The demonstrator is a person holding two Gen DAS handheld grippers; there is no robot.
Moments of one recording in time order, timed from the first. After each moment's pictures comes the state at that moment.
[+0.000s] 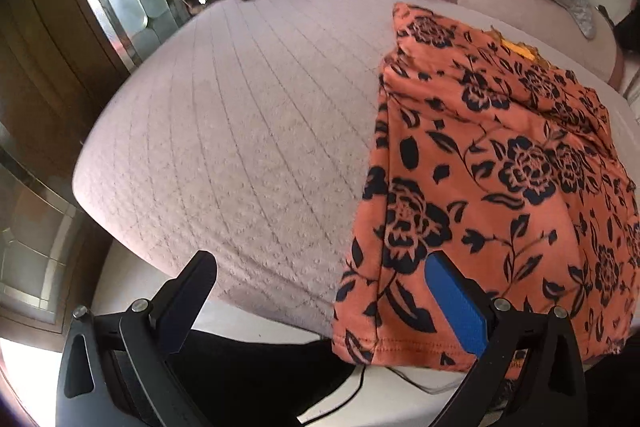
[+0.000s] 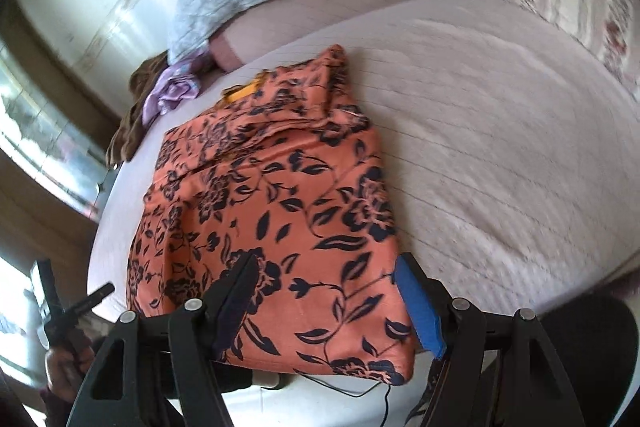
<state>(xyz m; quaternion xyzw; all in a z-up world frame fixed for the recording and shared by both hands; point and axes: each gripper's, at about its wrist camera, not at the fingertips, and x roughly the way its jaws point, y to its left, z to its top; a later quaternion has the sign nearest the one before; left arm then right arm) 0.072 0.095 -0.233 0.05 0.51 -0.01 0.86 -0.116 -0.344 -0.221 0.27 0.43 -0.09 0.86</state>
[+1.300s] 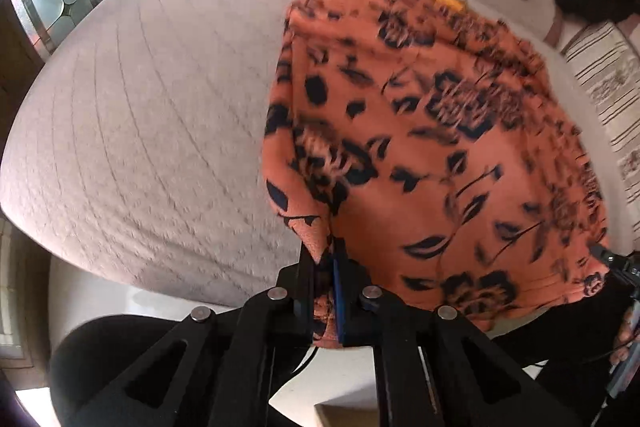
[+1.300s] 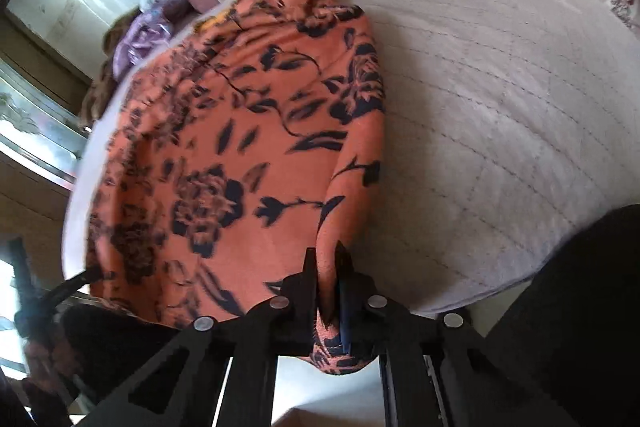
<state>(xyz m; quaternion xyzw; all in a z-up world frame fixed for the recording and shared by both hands) 0.074 0.088 -0.248 0.03 0.55 -0.16 0.82 -0.115 -0.311 -0.296 0.27 0.50 -0.09 0.81</state>
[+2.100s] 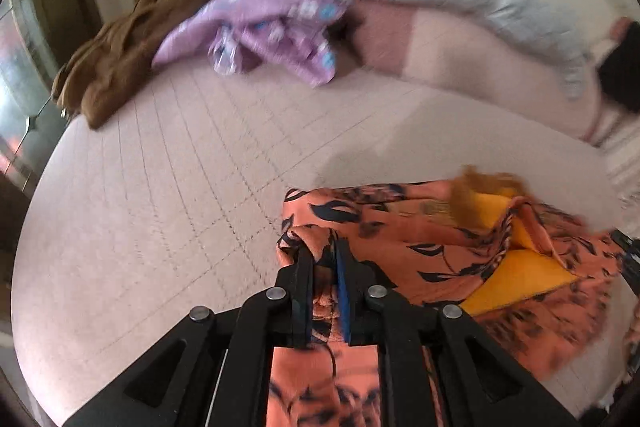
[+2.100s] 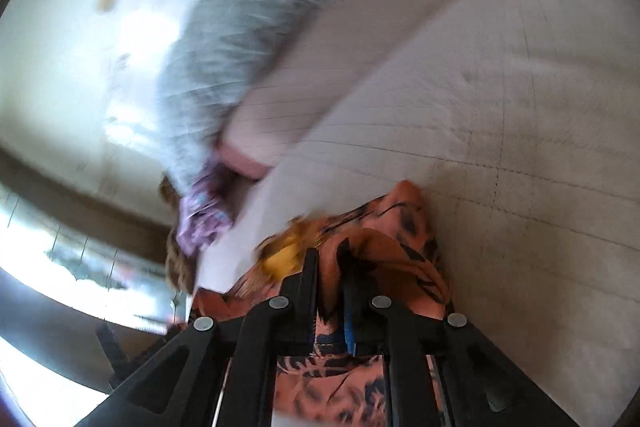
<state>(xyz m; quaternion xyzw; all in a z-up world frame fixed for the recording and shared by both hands) 0.385 -0.036 -0.204 0.05 0.50 -0.11 0.86 0.168 -0.475 -0.254 0.46 0.36 -0.03 0.81</state>
